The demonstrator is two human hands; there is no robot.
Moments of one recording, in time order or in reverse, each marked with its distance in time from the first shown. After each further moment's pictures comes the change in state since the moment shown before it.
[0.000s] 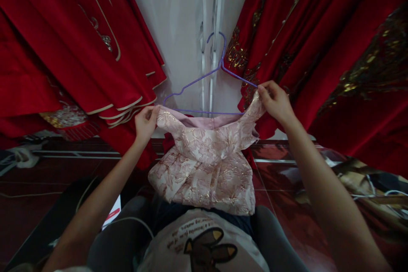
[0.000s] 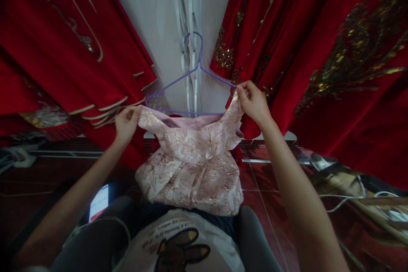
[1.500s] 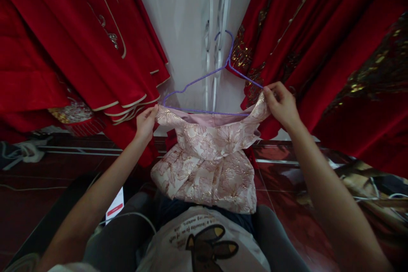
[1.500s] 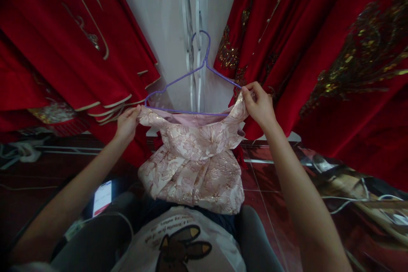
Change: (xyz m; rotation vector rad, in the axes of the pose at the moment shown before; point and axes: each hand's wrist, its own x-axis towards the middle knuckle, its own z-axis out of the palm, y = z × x) left_hand 0.002 -0.014 -0.006 -0.318 0.089 -0.351; right_hand -0.011 -0.004 -0.002 -0.005 0.048 0.012
